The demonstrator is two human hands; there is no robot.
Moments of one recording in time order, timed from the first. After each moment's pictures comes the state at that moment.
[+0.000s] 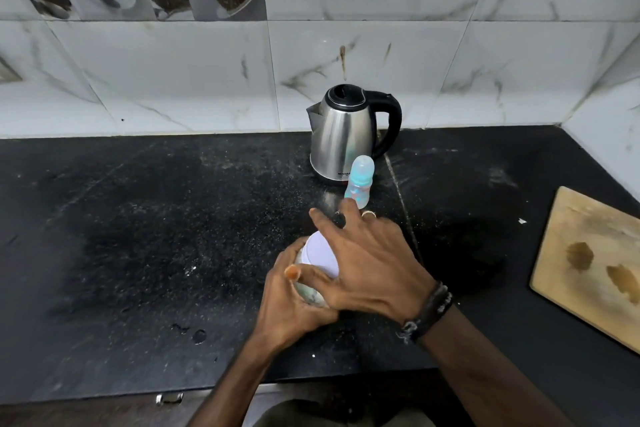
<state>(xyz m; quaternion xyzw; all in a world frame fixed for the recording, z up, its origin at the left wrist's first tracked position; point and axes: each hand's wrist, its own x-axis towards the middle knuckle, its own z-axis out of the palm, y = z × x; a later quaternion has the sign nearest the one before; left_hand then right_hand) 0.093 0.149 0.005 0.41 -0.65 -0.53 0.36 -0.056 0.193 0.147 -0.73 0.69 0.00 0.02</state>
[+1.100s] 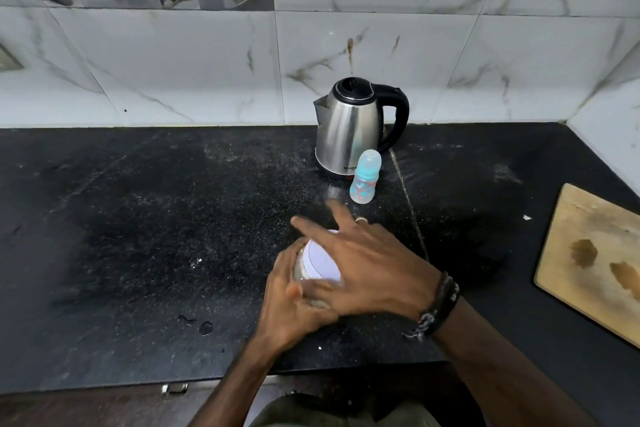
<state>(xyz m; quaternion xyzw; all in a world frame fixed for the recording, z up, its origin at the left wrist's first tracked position) 0.108 0.153 -0.006 0.42 -0.65 -0.51 0.36 -0.042 0.191 0.157 -0.75 0.64 0.04 0.15</state>
